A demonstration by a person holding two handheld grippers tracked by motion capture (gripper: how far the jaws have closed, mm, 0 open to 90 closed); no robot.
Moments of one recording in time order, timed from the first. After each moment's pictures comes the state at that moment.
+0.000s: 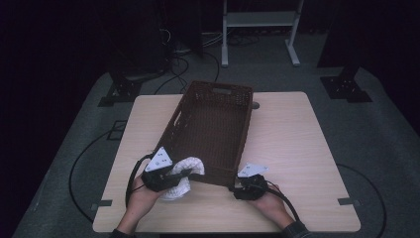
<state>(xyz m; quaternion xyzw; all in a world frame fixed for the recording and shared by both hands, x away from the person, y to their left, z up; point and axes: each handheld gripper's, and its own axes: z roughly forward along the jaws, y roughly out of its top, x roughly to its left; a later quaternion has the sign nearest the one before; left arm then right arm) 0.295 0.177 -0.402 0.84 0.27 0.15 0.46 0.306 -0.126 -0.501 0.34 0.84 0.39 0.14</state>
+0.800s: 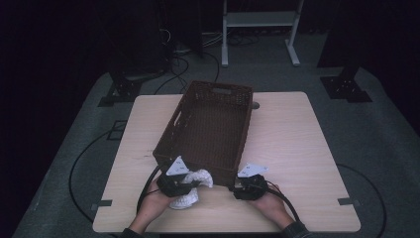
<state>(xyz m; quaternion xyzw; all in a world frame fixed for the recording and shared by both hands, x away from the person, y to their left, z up) 0.303 0.149 -0.454 0.88 0.26 0.11 0.37 0.306 -0.126 -0.501 0.33 0.84 0.39 0.14</state>
